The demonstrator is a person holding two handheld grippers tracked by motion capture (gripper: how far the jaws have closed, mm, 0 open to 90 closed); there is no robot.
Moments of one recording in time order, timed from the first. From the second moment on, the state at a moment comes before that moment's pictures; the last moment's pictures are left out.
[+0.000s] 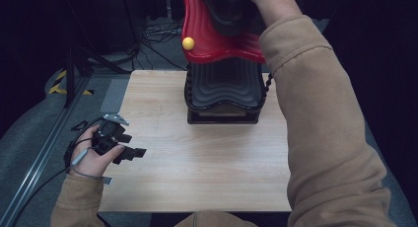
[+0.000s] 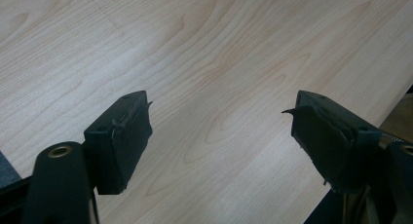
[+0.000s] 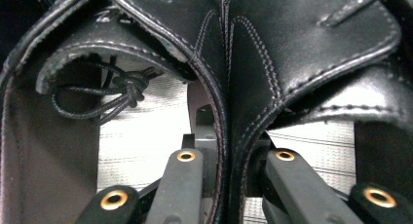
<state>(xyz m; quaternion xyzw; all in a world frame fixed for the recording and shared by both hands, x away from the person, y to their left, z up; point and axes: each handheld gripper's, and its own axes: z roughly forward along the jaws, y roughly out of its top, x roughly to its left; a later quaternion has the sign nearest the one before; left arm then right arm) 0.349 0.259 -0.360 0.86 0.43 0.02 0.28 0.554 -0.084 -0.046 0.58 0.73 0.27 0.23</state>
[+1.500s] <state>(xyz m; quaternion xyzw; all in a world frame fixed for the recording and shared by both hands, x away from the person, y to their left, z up) 0.352 0.245 -0.362 0.87 0.42 0.01 0.27 0.554 -0.089 -0.091 0.58 0.73 0.31 0.21</state>
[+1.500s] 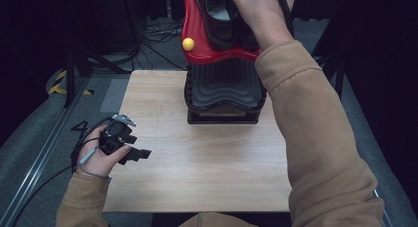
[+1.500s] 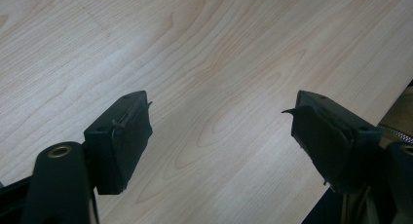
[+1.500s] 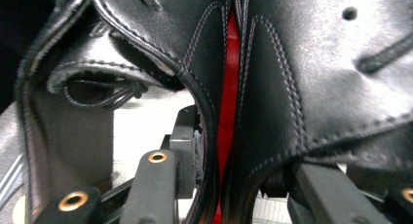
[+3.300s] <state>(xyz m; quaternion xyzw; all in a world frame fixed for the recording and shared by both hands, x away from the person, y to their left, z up) 0.325 0.243 -0.357 0.86 0.44 0.04 0.25 0.407 -0.277 -0.150 0.45 0.82 0.33 0.15</state>
